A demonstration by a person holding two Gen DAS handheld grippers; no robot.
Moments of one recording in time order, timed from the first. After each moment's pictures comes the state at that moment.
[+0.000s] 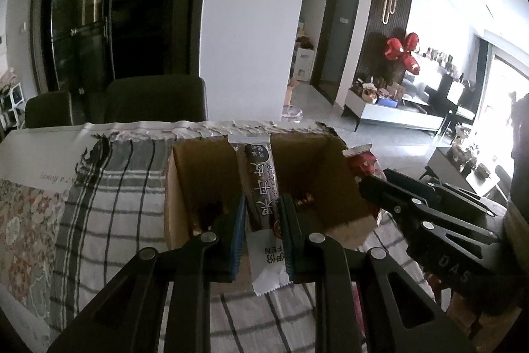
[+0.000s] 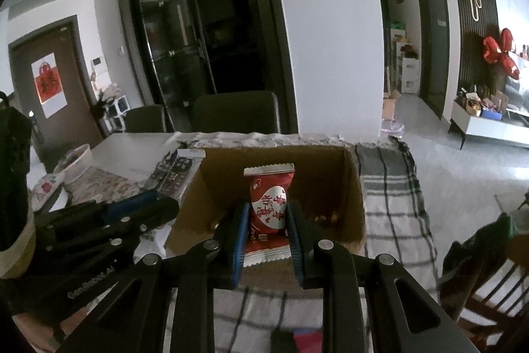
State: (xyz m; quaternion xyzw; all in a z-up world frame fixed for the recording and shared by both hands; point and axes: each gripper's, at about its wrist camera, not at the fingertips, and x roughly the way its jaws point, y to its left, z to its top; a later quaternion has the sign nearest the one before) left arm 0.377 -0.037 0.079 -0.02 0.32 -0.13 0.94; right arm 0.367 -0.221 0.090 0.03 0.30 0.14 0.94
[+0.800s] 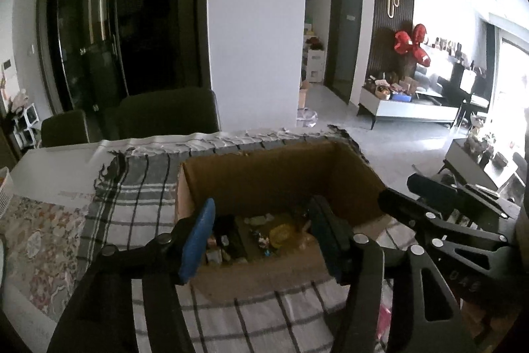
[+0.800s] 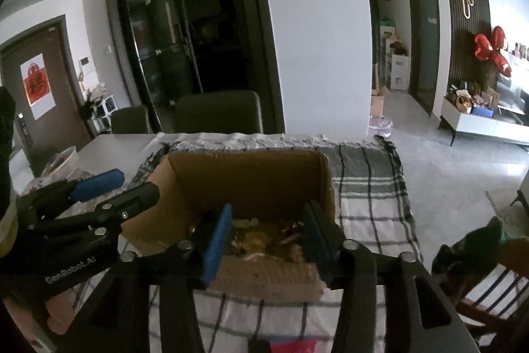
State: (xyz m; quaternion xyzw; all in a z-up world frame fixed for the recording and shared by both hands) left arm 0.356 -0.057 0.092 0.02 0.31 -0.09 0.95; right arm 0.361 -0.242 0.092 0.03 0.30 0.12 0.95
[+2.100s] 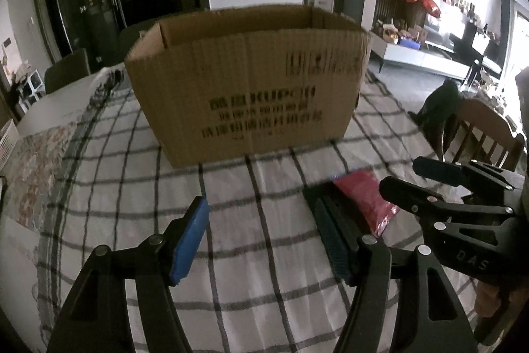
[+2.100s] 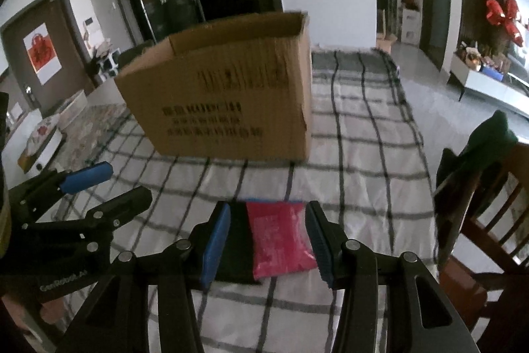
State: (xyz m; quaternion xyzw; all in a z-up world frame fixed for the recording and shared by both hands) left arm 0.276 -0.093 -0.022 0.04 0.42 -0.07 0.90; right arm 0.289 -0.282 -0.020 0.02 0.42 0.15 0.89
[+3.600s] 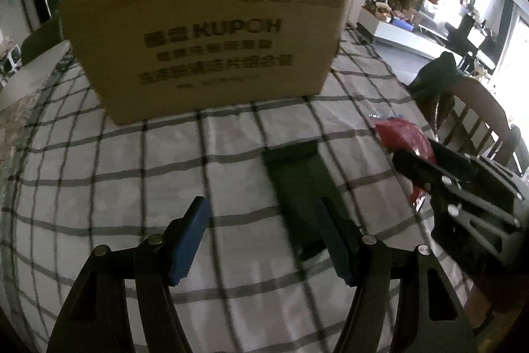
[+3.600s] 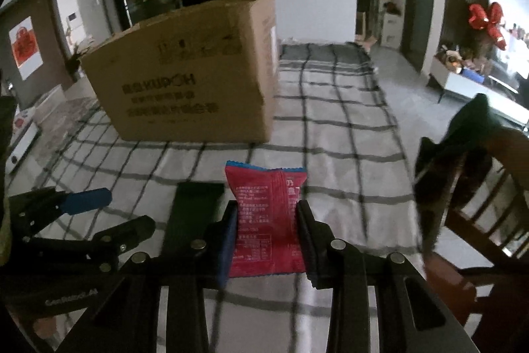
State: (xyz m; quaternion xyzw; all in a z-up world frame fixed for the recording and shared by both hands) left arm 0.290 -0.126 -0.070 0.01 0.49 -0.10 0.87; right arm 0.277 -0.304 -0.043 0.00 0.40 0.09 0.91
